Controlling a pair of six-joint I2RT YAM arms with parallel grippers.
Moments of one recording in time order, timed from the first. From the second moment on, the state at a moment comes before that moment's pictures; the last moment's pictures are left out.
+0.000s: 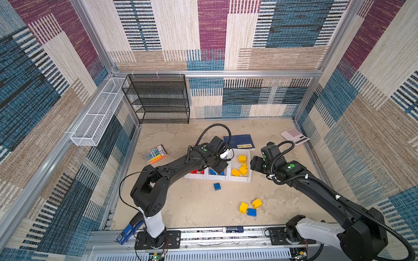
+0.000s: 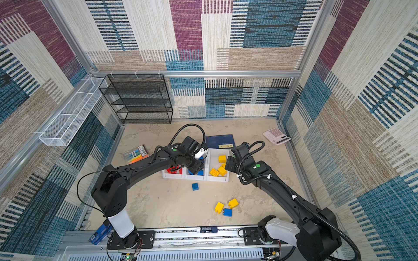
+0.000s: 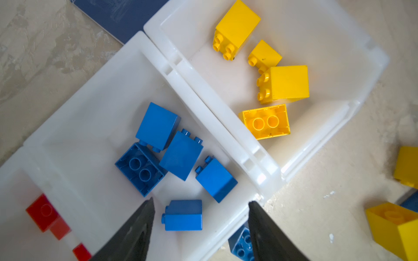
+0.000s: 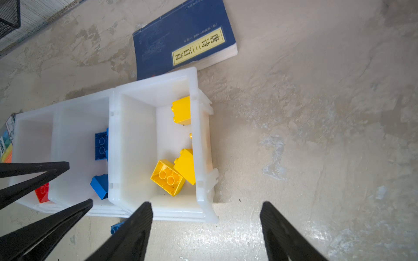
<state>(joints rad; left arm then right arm) -0.72 1.76 1.35 -0.63 0.03 0.09 0.48 1.16 0.86 -0.62 0.14 0.71</state>
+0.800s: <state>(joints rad) -0.65 1.56 1.10 -0.52 0.06 -0.15 0.78 1.19 0.71 -0.77 0.20 1.15</state>
